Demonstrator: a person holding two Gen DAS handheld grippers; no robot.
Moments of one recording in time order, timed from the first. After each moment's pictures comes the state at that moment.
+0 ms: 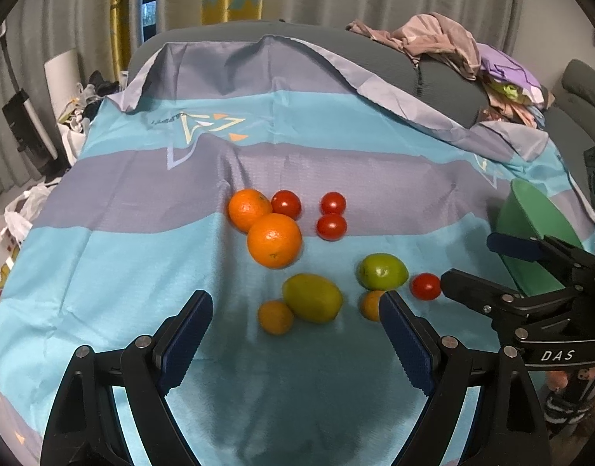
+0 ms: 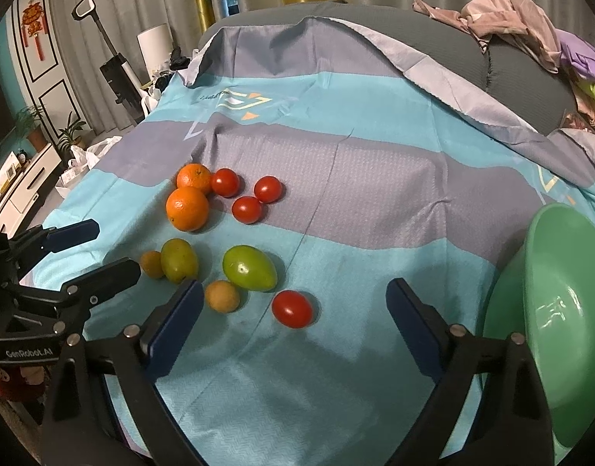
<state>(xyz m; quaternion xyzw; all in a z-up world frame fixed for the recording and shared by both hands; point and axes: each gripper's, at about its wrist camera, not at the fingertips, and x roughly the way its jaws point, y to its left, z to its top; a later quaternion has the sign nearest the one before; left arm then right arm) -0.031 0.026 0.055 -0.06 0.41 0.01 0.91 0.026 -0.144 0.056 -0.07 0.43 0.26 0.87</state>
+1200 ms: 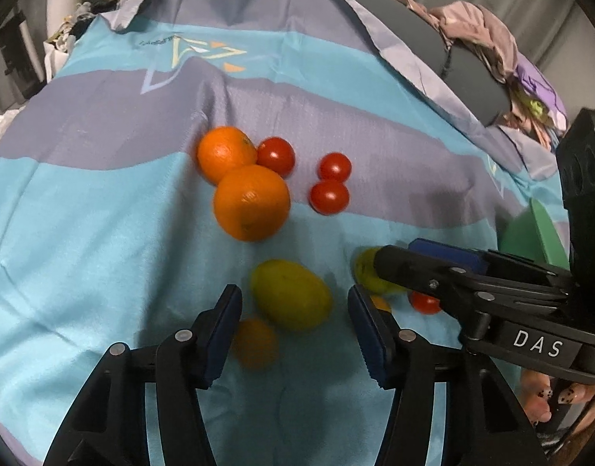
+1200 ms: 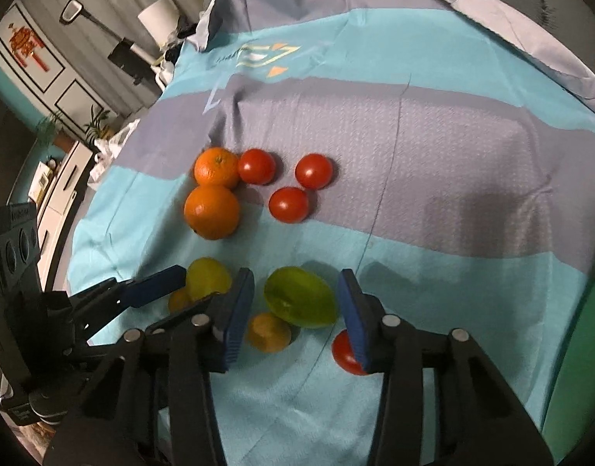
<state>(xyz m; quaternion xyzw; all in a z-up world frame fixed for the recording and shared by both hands) 0.008 0.029 0.018 -0.17 0.49 0.00 0.86 0.078 -0.104 0.027 -0.02 0.54 0.31 0.78</state>
